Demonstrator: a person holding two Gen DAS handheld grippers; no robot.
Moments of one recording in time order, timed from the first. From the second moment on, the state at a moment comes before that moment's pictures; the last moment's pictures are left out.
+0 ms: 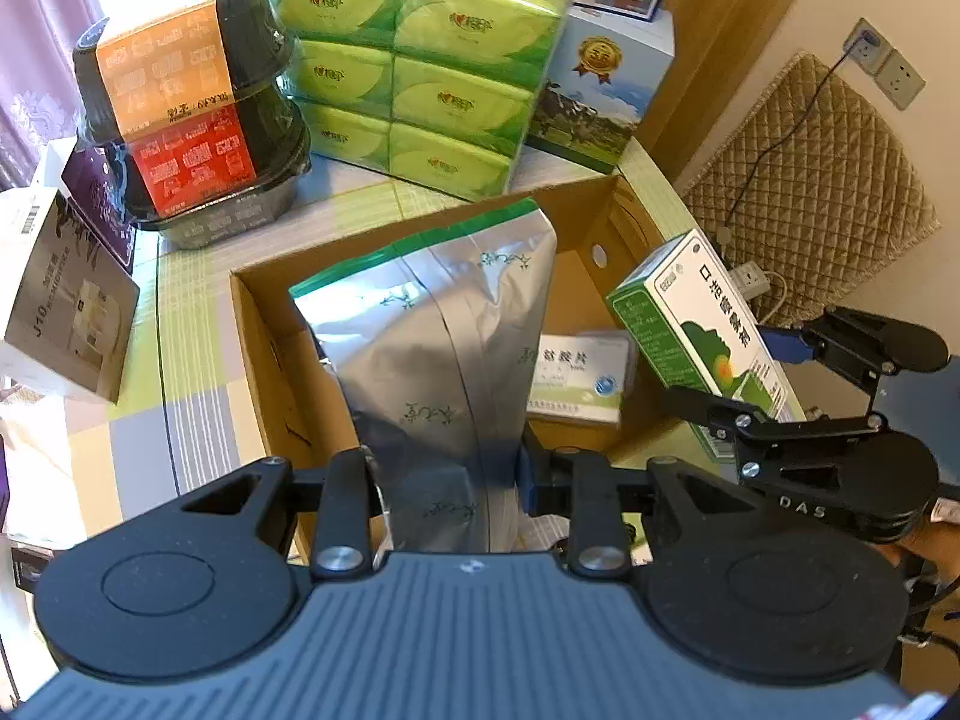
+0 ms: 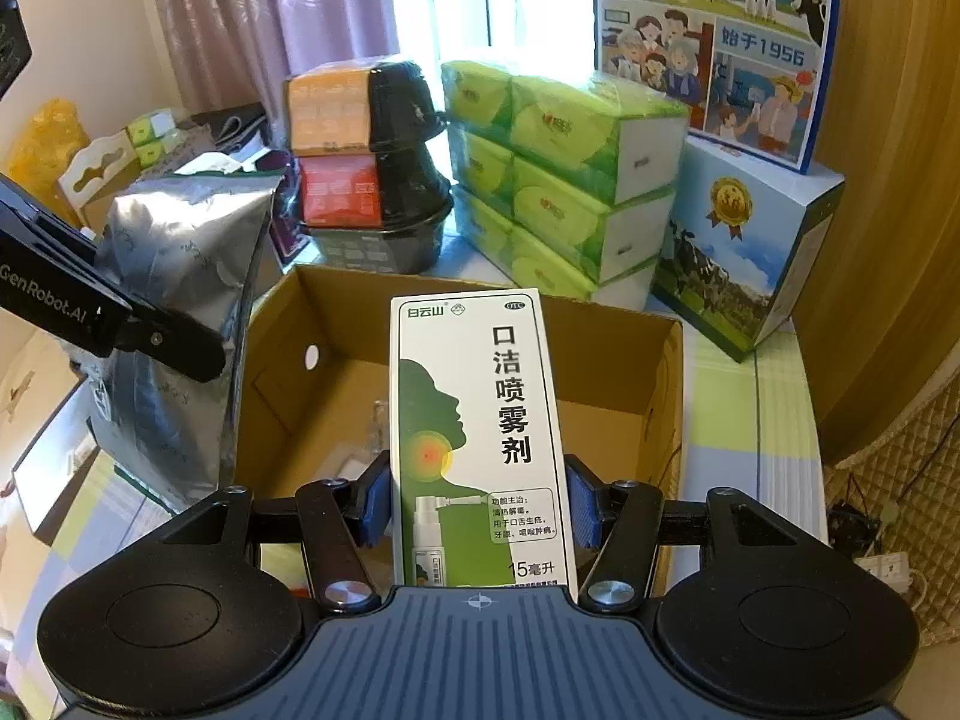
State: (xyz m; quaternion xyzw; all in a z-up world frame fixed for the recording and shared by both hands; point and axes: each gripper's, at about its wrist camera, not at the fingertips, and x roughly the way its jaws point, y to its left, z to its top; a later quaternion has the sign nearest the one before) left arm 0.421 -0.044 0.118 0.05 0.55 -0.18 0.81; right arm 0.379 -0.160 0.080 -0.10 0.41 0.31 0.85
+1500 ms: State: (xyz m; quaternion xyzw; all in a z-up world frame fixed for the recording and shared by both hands) left arm 0.376 -0.021 0.066 0.04 0.55 -0.15 0.82; right arm 0.362 -0.180 0.067 -0.05 0.40 0.30 0.86
